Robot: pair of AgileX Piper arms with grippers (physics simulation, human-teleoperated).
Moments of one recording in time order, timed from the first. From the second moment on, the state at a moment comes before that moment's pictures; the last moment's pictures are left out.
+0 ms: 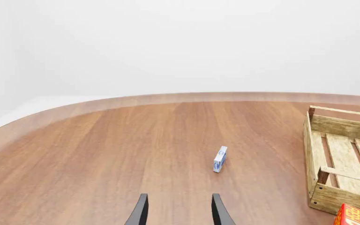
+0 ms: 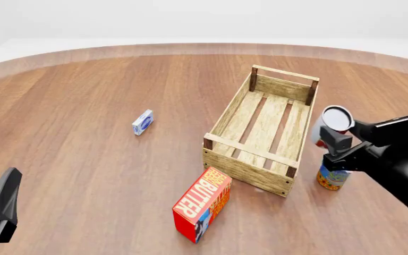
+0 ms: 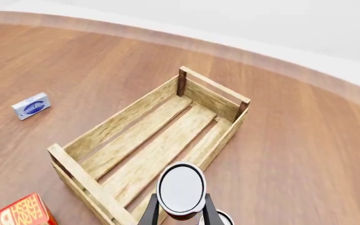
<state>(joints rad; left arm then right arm) 0.00 0.00 0.00 0.00 0.00 0.19 0.99 -0.29 -0.37 -0.11</state>
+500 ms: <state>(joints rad) 0.00 0.00 0.00 0.00 0.00 0.24 1.12 -0.37 -0.43 -0.13</state>
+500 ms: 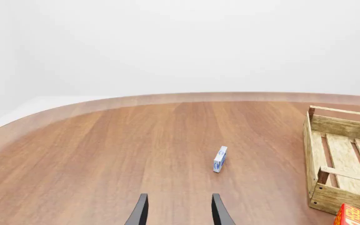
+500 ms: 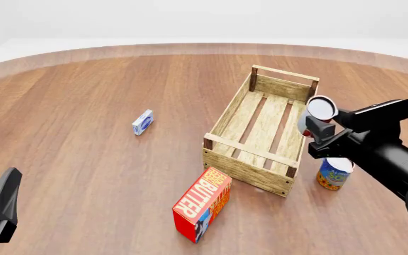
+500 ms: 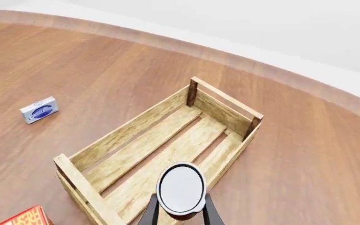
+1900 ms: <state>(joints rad) 0.00 0.00 0.00 0.00 0.00 0.29 1.48 -0.53 -0.61 -0.12</state>
